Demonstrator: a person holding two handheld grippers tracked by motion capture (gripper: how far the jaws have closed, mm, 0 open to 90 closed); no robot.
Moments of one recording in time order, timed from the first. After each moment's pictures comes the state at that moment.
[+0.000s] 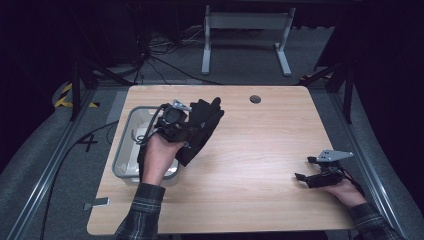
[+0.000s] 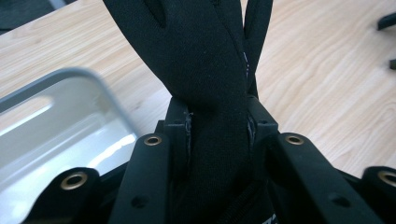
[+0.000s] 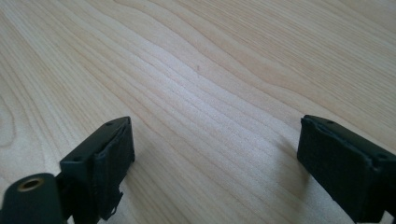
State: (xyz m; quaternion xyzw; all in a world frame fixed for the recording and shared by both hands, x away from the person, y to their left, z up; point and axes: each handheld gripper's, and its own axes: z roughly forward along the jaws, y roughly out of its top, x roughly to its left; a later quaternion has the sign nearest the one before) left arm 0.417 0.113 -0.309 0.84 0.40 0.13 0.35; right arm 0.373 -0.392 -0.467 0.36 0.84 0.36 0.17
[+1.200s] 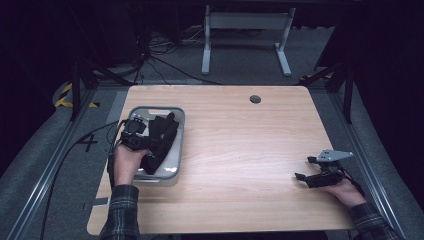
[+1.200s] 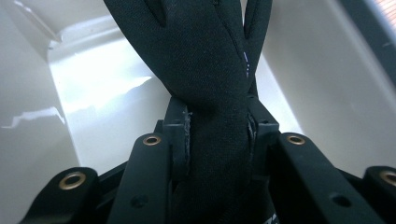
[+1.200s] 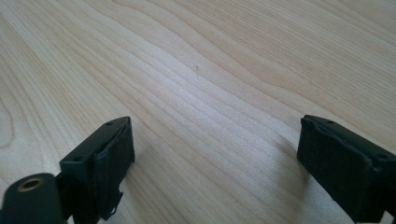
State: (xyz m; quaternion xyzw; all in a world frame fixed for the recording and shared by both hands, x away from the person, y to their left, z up) left arm 0.452 0.213 -0.402 0.80 0.53 0.08 0.28; right arm 0.373 -0.392 -0.467 0.37 0.84 0.36 0.17
